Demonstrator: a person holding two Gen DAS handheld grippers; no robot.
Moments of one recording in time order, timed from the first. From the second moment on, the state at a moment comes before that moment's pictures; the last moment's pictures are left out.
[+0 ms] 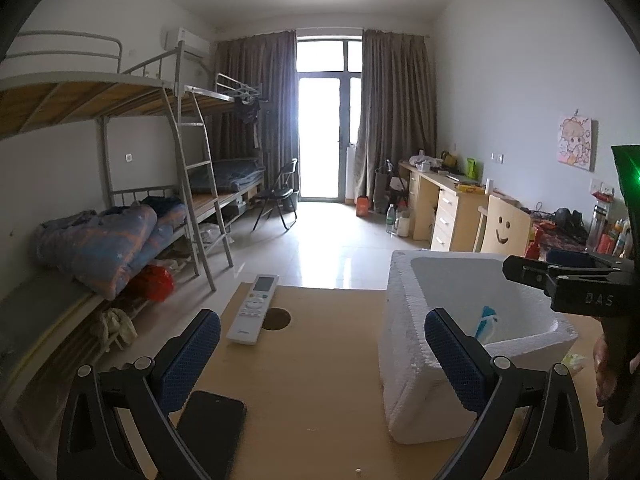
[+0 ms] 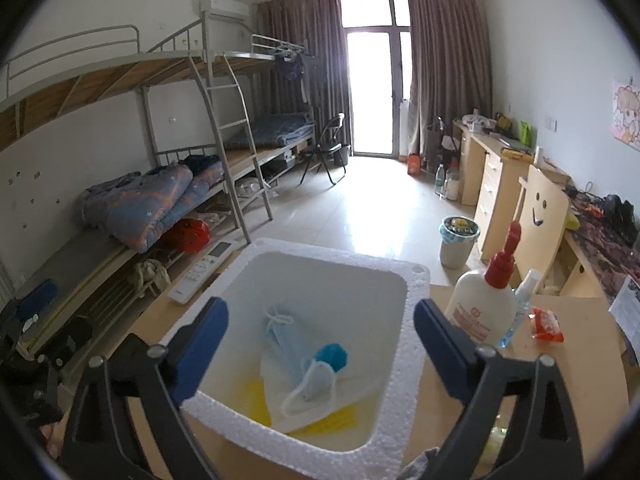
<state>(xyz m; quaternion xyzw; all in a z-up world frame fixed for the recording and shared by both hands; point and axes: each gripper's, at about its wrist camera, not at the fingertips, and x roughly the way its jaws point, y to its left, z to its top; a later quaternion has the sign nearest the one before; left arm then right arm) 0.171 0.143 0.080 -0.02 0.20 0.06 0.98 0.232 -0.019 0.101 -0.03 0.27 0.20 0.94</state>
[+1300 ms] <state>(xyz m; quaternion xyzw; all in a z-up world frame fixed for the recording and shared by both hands) 0.031 0.067 0.113 0.01 0.12 -0.01 0.99 0.054 -0.108 0.123 -0.01 0.18 0.13 0.98</state>
